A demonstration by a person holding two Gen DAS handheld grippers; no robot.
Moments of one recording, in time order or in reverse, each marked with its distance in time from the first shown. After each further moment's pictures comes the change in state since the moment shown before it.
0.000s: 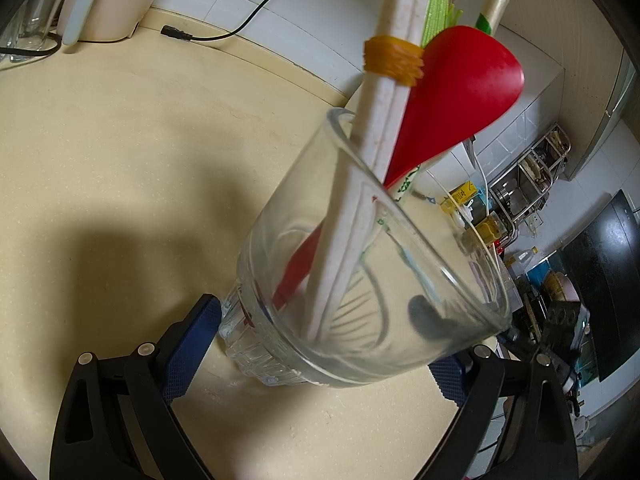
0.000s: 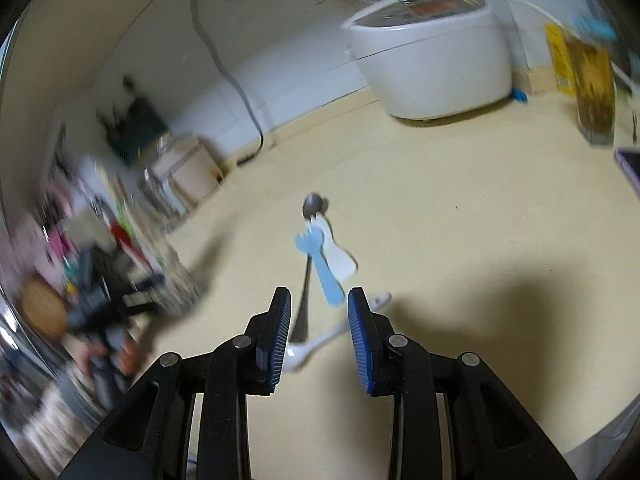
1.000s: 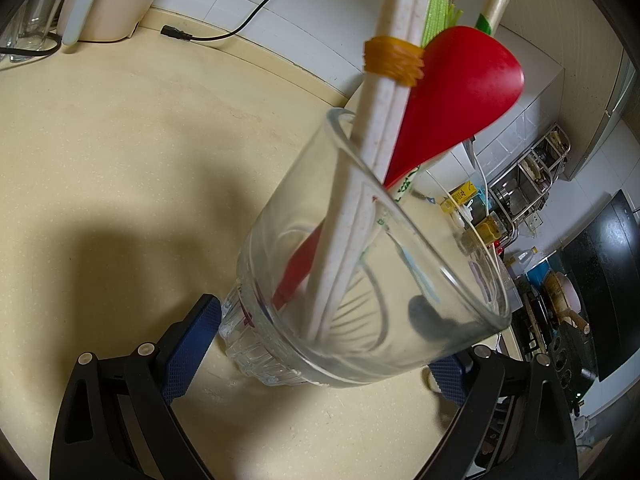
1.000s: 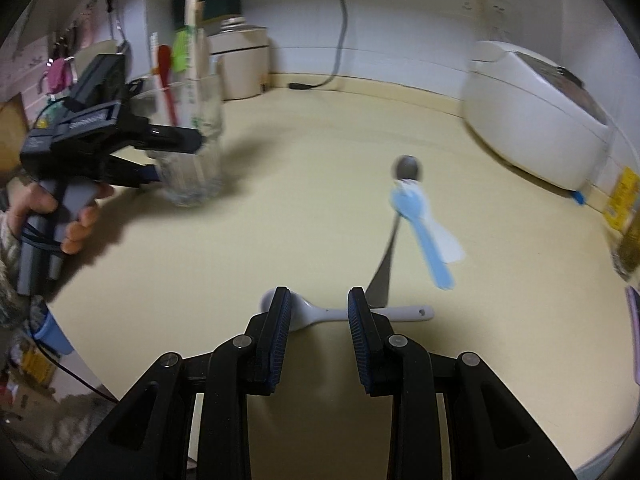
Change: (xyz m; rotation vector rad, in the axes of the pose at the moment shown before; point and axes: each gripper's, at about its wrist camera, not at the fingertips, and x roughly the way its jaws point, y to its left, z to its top) left arm 0.000 0.000 0.000 0.000 0.000 0.000; right arm 0.060 0.112 -0.045 -0.457 0.114 -0.132
